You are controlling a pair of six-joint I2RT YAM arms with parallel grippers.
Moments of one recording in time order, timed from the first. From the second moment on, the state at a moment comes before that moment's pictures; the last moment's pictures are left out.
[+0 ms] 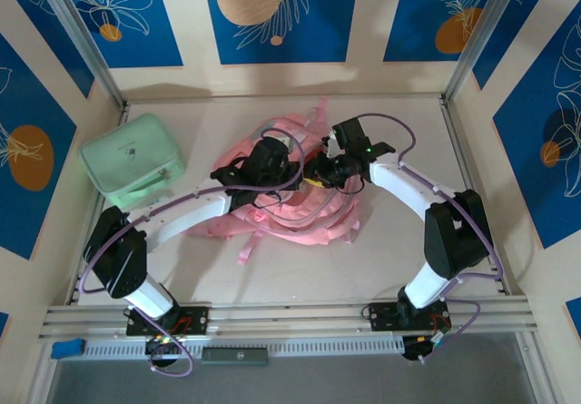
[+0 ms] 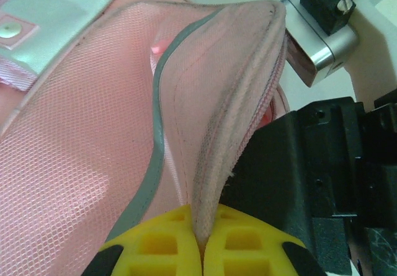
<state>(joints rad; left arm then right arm) -0.81 1.58 1.22 -0.28 -0.04 -0.65 0.44 1.63 1.20 -0.52 -0.53 0.73</state>
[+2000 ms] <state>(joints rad) -0.49 1.27 0.60 0.03 0.15 -0.91 1.08 1.83 1.40 -0.85 0.37 1.22</state>
